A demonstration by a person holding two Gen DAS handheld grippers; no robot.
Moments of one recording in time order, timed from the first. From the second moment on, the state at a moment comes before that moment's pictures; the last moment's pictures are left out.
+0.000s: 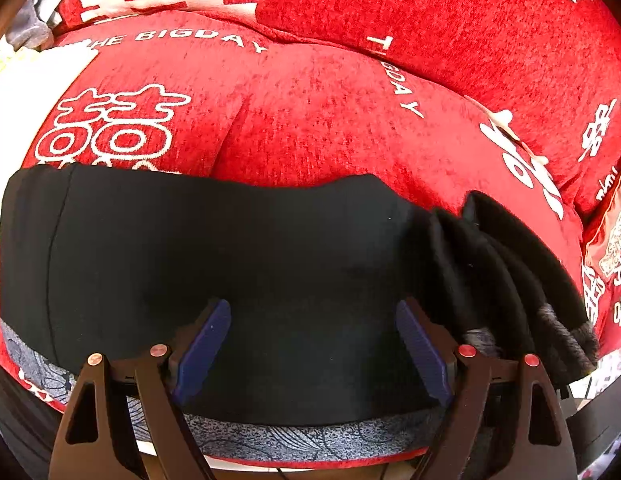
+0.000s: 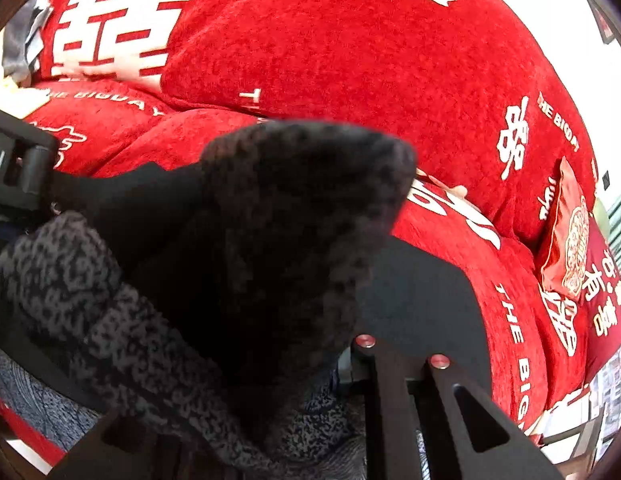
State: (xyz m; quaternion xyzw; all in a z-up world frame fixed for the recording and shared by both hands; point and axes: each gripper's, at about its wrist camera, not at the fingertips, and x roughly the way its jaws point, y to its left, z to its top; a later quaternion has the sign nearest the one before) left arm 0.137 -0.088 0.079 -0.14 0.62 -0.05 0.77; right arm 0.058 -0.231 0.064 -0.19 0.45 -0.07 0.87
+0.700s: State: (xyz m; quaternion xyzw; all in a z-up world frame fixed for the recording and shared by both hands) left arm 0.135 -0.143 0.095 -0.10 0.61 -0.11 0.78; right arm -0.017 -0.359 0.123 0.00 0.46 -0.01 0.89
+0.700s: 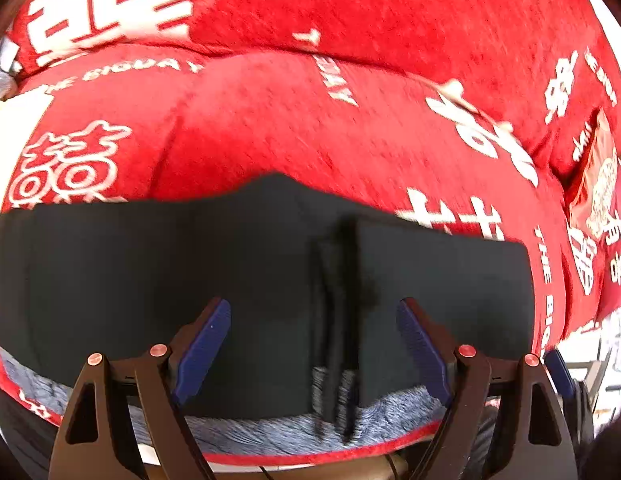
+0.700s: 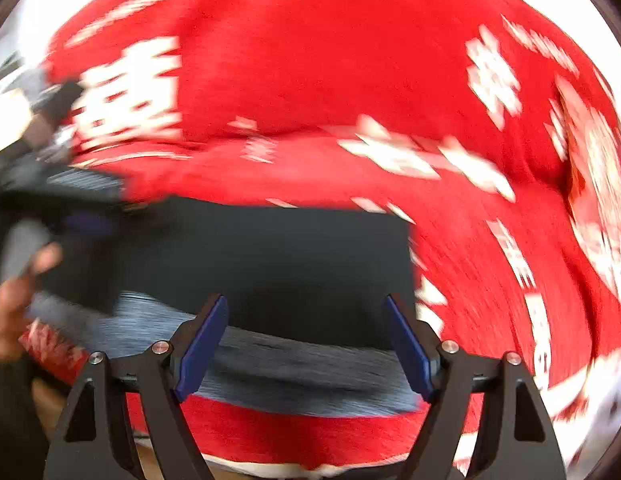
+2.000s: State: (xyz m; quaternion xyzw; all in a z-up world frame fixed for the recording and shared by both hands) left arm 0.114 -0.155 0.056 -0.05 0.61 -0.06 0.79; right arm 0.043 -0.349 0.086 -0.04 0.51 0.00 0.86
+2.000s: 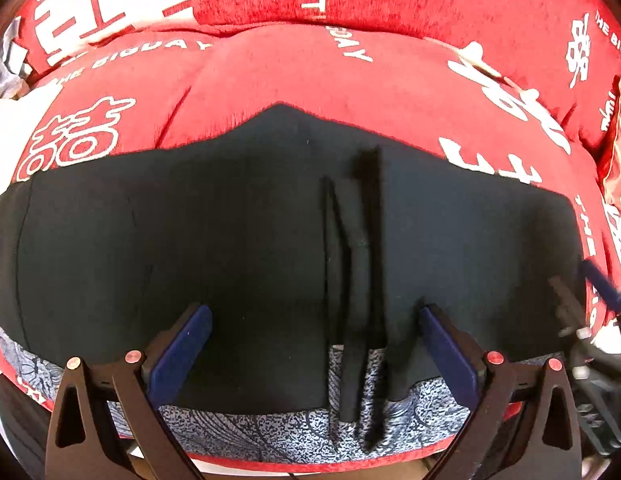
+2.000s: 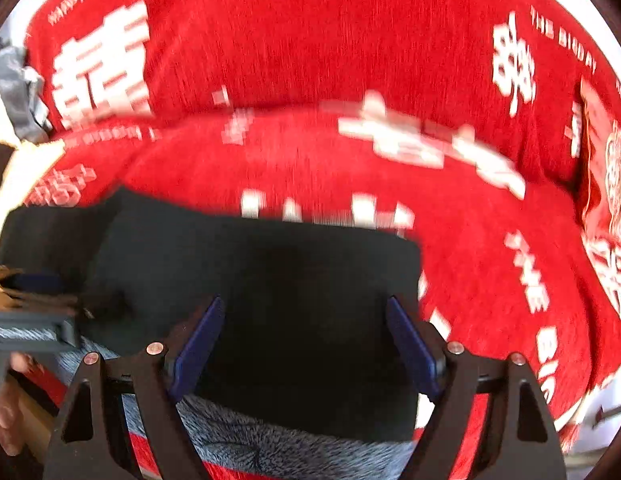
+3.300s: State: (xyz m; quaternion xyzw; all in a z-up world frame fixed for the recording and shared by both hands) left arm 0.079 0.043 0.051 -0.05 0.58 0.08 0.81; right arm 0.039 -0.167 0.085 -0.13 0.51 0.11 0.84
